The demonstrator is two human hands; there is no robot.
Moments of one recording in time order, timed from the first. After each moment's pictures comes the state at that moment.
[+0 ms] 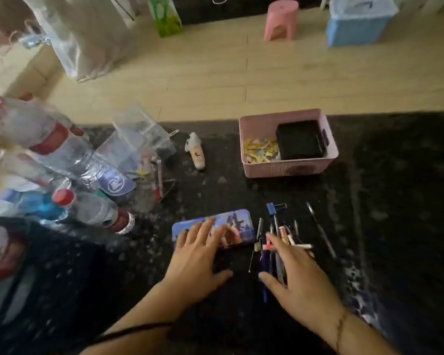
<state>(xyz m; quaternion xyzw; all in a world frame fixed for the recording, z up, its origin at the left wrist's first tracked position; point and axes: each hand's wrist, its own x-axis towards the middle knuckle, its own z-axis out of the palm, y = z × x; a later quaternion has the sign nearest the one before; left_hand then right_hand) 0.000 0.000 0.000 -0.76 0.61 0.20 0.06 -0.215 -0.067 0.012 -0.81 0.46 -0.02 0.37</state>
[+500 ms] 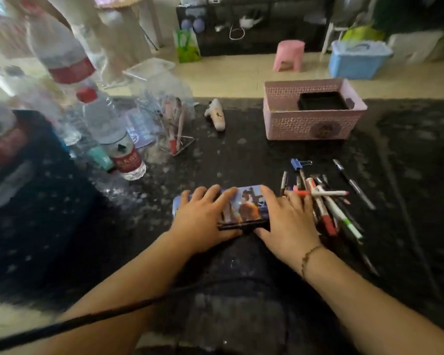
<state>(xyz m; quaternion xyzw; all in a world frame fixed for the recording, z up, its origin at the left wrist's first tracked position) 0.034 0.065 -0.148 -0.75 0.67 -0.01 0.00 -0.150 -0.004 -0.132 -0.89 0.45 -0.05 0.07</state>
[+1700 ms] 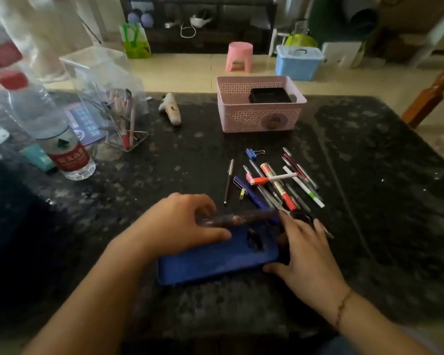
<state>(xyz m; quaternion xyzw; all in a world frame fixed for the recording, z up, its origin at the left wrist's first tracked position) -0.011 0.090 -0.069 -0.71 0.65 0.27 -0.07 -0.252 0.061 -0.114 -0.83 0.53 -0.06 0.17</state>
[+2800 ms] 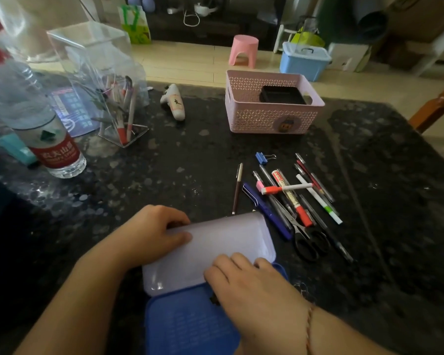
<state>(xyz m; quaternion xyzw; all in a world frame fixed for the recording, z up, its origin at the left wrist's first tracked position) 0.048 0.081 -0.120 -0.70 0.64 0.29 -0.12 -0.162 0.078 -0.094 -0.95 0.22 0.18 0.13</state>
